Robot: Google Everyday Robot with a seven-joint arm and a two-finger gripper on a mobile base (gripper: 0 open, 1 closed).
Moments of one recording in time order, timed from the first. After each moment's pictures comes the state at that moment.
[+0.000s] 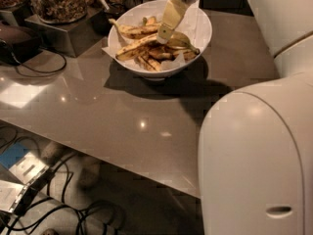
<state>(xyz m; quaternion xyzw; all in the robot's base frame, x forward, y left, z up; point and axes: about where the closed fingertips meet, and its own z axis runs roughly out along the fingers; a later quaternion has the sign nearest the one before) 0.679 -0.057 0.976 -0.55 0.81 0.06 0.19</state>
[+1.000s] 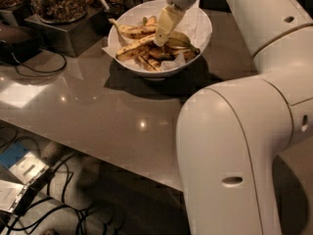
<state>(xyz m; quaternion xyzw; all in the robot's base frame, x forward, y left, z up) 0.707 -0.054 0.949 -0.53 0.83 0.06 0.17</state>
